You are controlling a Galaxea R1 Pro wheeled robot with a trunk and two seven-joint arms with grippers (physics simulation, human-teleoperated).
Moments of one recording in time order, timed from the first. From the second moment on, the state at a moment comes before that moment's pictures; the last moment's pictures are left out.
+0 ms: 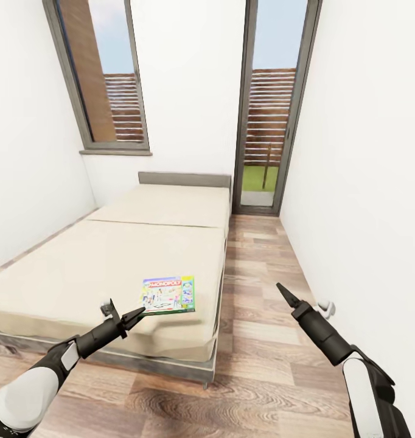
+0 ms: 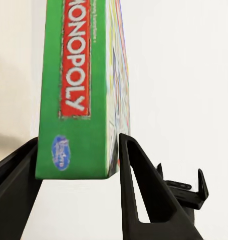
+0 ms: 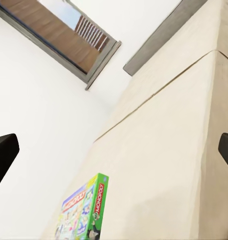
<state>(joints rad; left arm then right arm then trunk) -0.80 0.18 0.92 -0.21 -0.28 0.62 -1.38 -0.24 0.10 -0.39 -1.52 -0.63 0.56 0.59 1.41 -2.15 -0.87</state>
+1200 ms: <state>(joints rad) -0.80 0.18 0.92 -0.21 -0.28 0.62 -1.39 -0.24 0.09 -0.34 -1.53 -0.64 0.64 0.49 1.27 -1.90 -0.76</state>
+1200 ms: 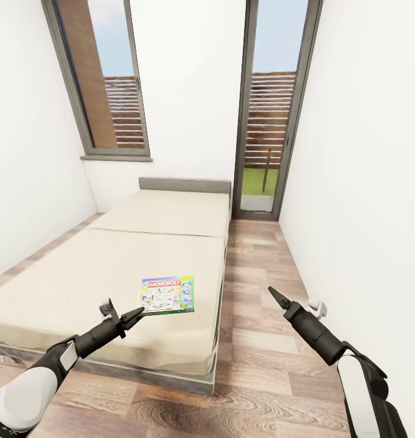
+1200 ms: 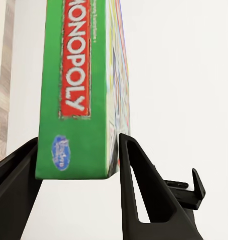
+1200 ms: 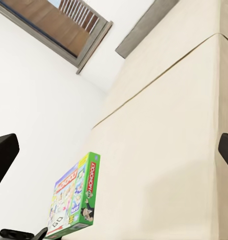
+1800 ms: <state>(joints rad) -0.80 0.19 0.92 -0.24 -0.28 0.62 -1.39 -0.24 0.09 -0.34 -1.53 -0.64 0.64 0.49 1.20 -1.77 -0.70</state>
